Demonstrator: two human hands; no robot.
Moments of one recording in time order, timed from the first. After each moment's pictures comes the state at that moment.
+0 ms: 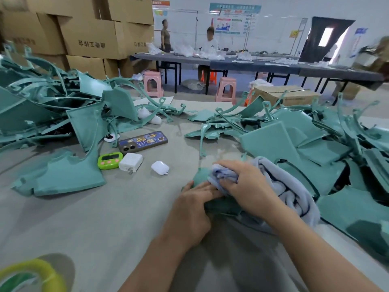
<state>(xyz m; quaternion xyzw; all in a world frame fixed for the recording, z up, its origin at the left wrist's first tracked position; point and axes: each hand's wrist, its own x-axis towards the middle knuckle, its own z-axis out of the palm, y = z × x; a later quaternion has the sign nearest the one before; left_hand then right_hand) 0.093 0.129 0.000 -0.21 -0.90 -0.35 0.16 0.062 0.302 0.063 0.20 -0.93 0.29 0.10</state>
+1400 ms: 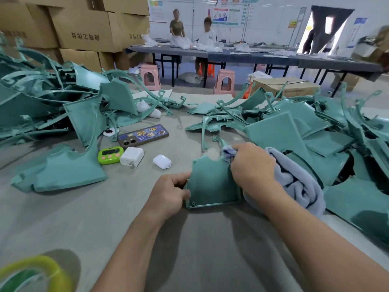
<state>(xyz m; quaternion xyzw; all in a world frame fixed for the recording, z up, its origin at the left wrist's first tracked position) 0.073 0.078 0.004 -0.06 -0.78 -0.62 -0.02 0.019 0.285 0.060 -0.04 -0.99 0.10 0.13</state>
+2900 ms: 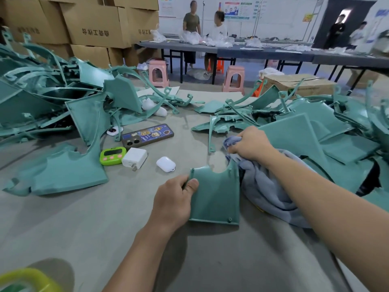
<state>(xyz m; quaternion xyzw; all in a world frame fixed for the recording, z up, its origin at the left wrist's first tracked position) 0.062 0.087 -0.007 0.04 -0.89 -0.43 0.12 -0.086 0.298 0.064 0.03 -0.98 0.21 0.04</state>
